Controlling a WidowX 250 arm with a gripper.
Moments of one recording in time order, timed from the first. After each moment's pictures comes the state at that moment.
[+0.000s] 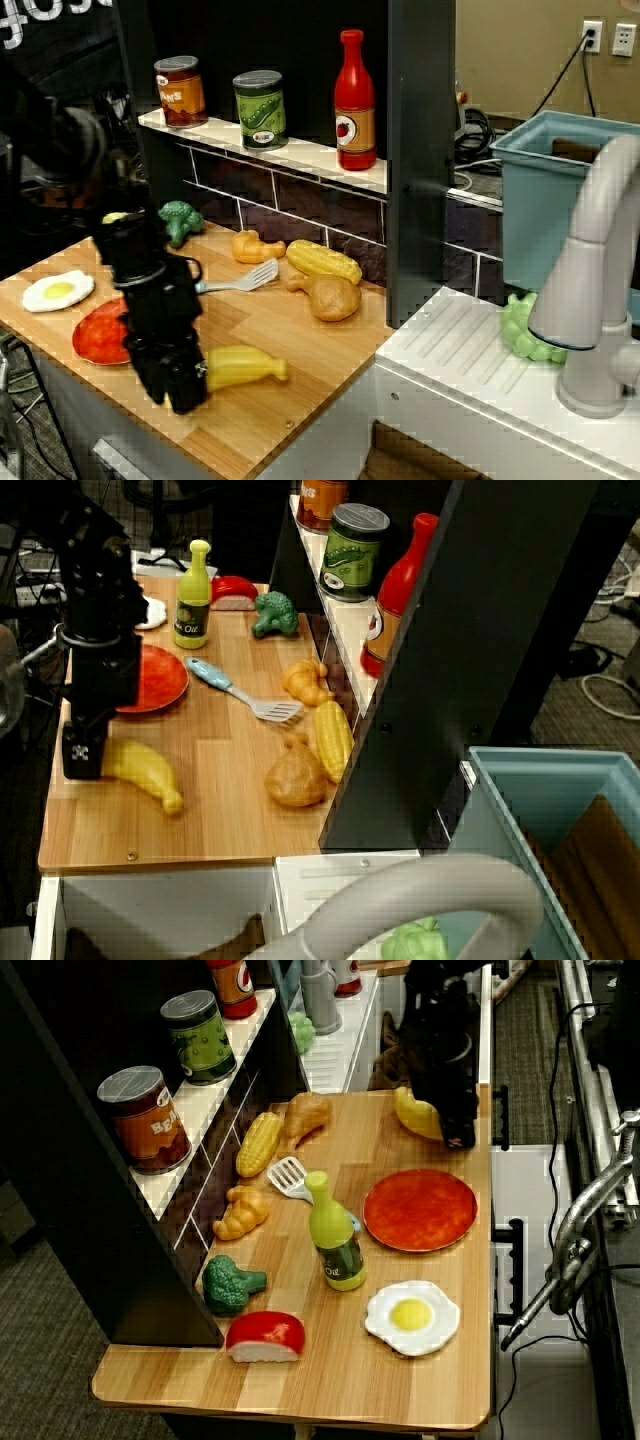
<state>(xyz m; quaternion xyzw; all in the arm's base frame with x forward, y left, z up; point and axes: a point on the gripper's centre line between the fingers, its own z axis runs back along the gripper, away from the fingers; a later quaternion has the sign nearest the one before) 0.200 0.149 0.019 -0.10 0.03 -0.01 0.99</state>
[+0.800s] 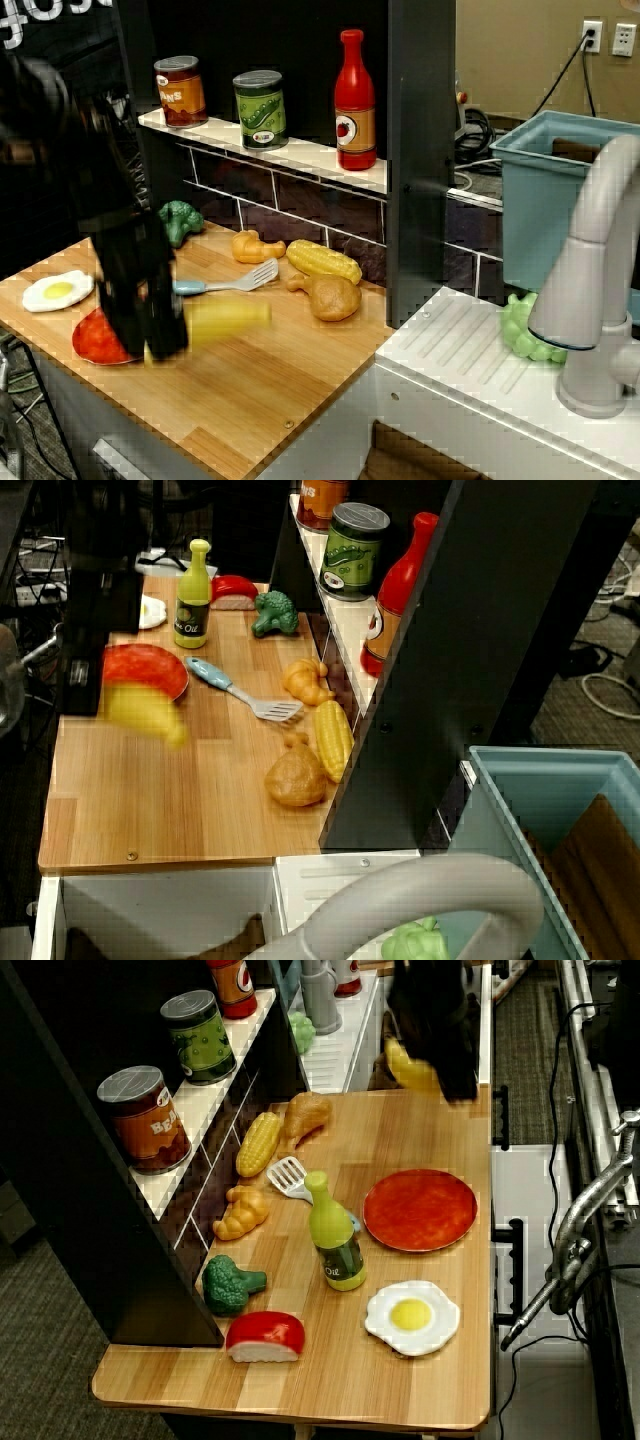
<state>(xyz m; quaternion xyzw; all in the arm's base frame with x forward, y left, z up) 0.202 0.149 0.085 -0.19 0.04 0.01 0.98</state>
